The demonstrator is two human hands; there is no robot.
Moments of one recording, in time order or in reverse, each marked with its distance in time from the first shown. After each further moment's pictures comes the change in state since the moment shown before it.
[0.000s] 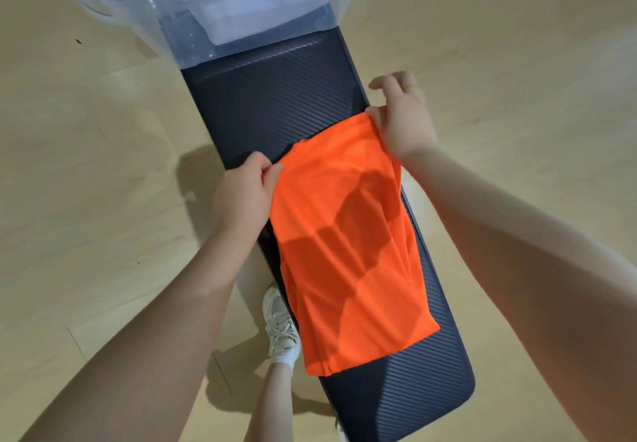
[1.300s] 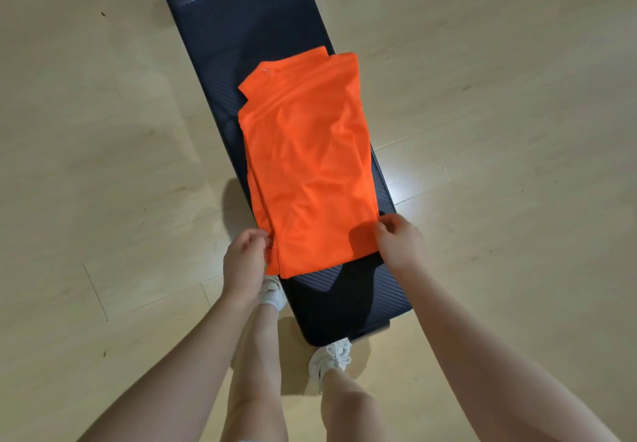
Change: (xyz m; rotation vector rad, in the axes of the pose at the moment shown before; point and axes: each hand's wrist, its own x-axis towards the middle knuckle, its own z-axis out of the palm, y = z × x) left_hand -0.243 0.012 0.059 -0.566 -0.033 -0.680; right_hand -0.300 0.080 0.002 0.291 -0.250 0.620
